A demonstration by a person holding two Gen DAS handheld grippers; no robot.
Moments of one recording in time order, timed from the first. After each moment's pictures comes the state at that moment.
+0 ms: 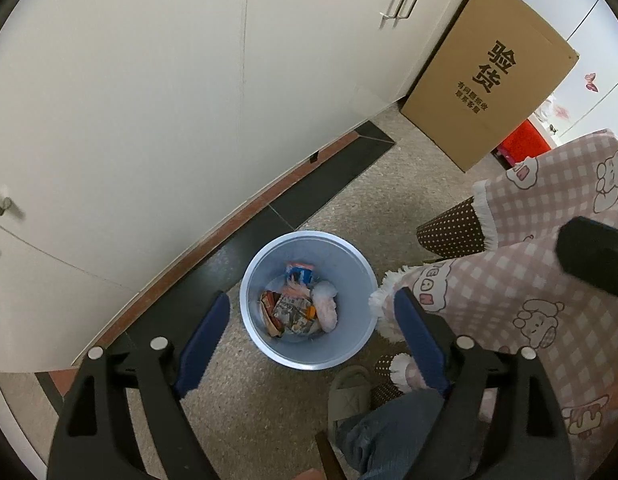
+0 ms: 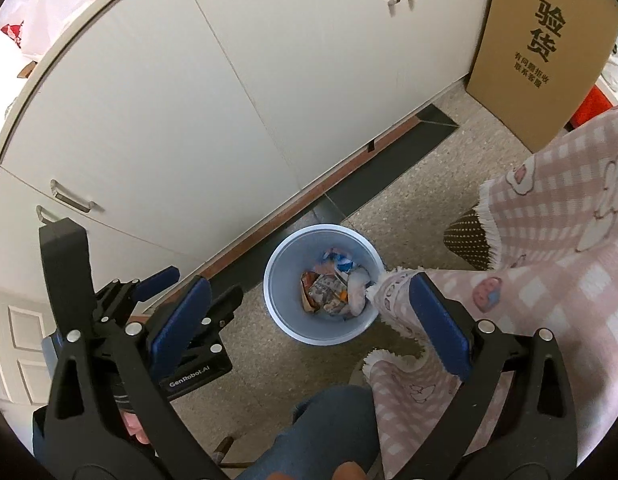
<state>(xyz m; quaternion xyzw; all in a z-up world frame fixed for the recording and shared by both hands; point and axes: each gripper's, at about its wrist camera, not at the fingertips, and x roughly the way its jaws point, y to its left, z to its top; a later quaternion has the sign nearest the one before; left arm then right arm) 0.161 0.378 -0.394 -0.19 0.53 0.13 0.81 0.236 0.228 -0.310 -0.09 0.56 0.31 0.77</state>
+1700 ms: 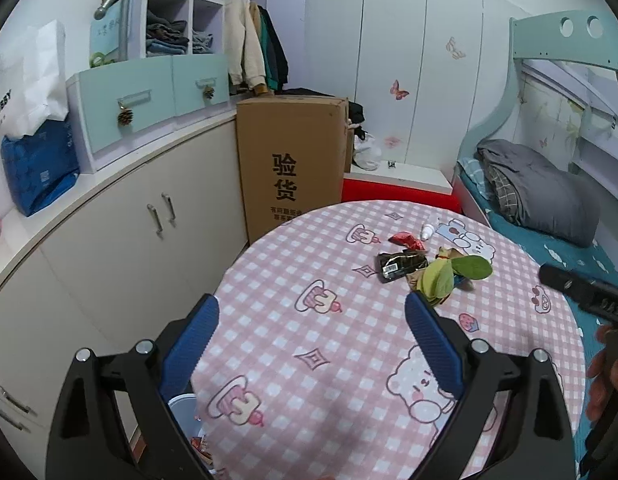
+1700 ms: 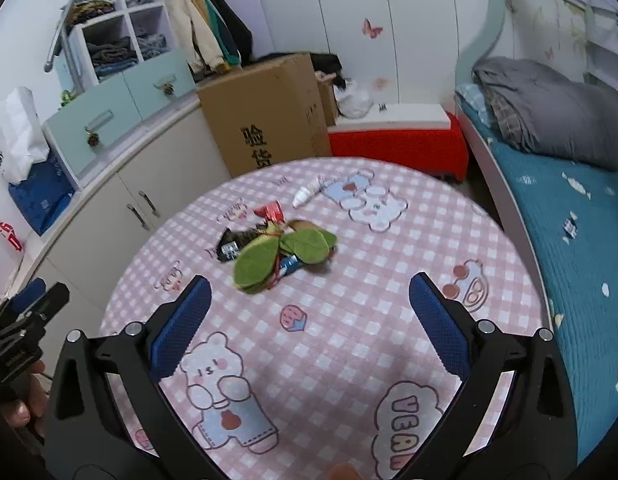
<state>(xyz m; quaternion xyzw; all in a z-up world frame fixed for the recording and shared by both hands) 0.182 0.026 -0.136 0.01 0.31 -0.05 0.95 0.173 -0.248 -0.161 0.12 0.35 0.01 0.93</state>
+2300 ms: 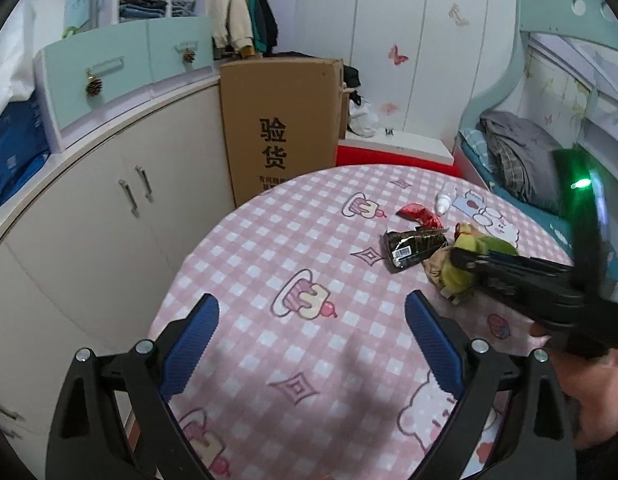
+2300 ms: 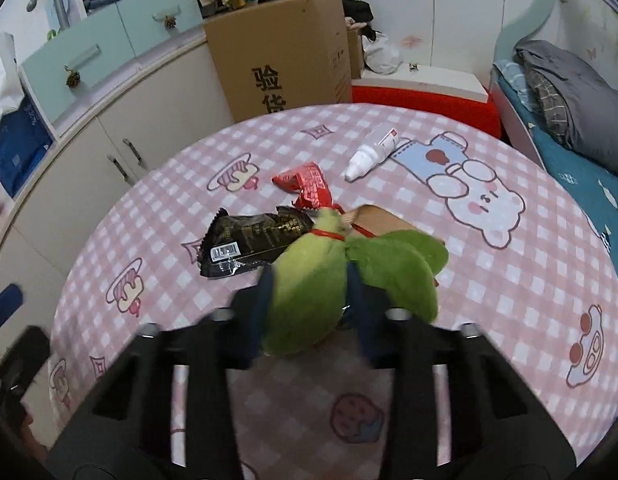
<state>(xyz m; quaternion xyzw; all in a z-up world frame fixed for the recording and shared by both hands) 0.250 0.005 -0.187 0.02 0.37 -0.06 0.93 0.282 -0.196 -0.224 0.10 0.42 0.06 0.90</state>
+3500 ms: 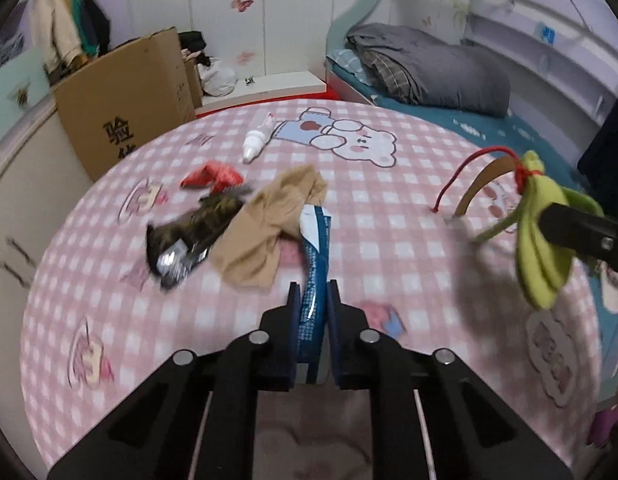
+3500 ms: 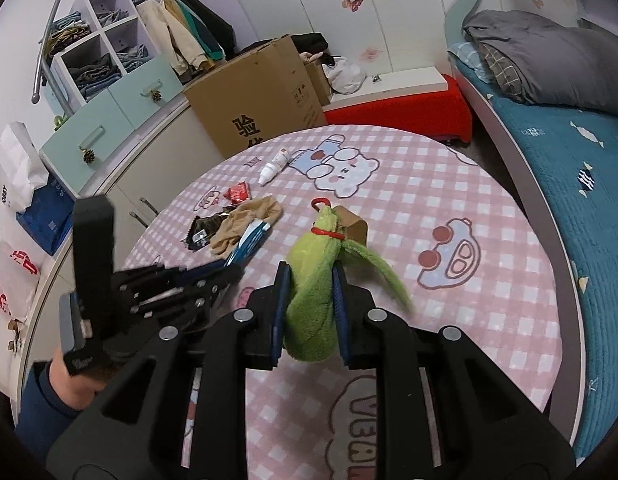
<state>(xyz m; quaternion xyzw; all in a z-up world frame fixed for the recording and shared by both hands) 0.272 -0.128 -0.234 0.13 0.42 -0.27 0.85 0.165 -0.299 -0.192 0.19 0.36 0.04 0.91</state>
